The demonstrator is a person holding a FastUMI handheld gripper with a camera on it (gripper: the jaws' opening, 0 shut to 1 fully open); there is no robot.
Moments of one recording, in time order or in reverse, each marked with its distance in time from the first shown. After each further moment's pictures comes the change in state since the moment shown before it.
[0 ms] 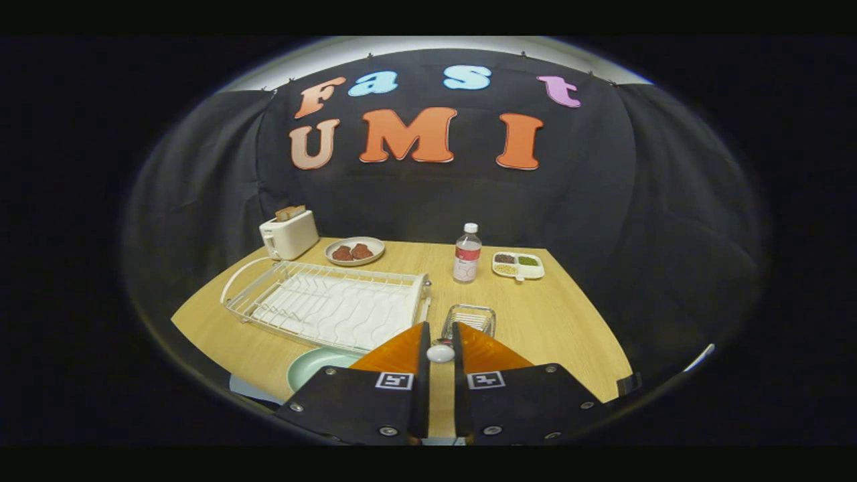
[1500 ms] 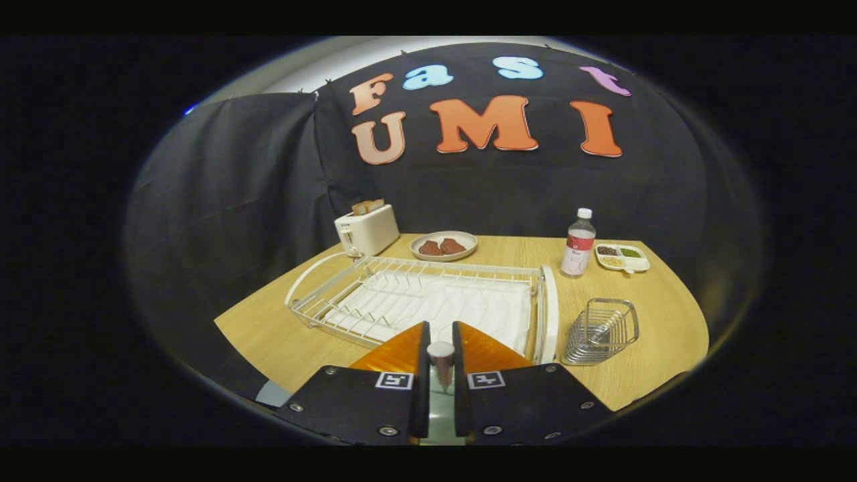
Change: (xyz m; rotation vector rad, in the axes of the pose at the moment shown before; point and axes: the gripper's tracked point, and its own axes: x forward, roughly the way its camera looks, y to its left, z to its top) arm 0.049 0.129 -0.035 0.023 -0.001 0.305
